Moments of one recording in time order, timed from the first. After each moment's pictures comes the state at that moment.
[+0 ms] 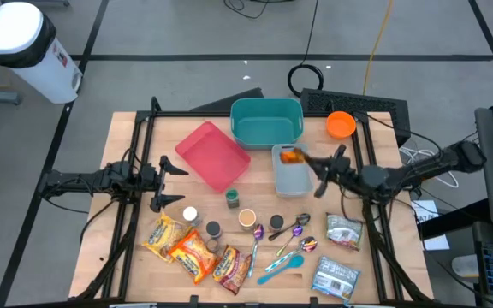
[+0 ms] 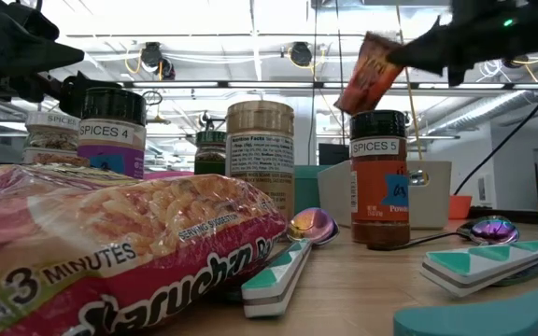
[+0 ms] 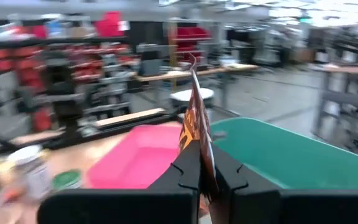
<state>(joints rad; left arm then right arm) -0.02 0.01 0.02 0.02 0.05 -0.06 0.20 0.75 0.27 0.57 0.74 0.04</state>
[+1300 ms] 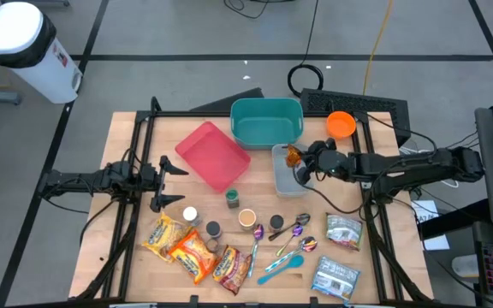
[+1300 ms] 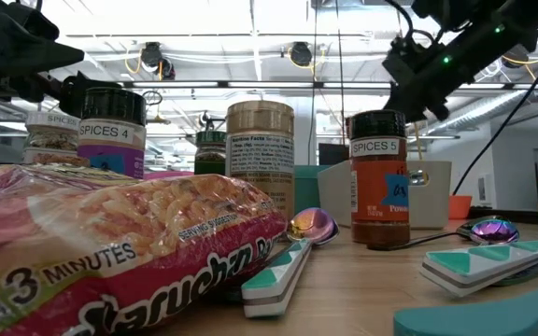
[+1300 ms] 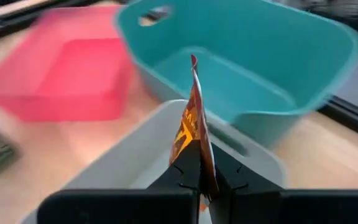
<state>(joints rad) -0.02 0.01 0.02 0.02 0.05 -0.06 -0.08 1.02 0.56 -0.14 0.56 0.44</state>
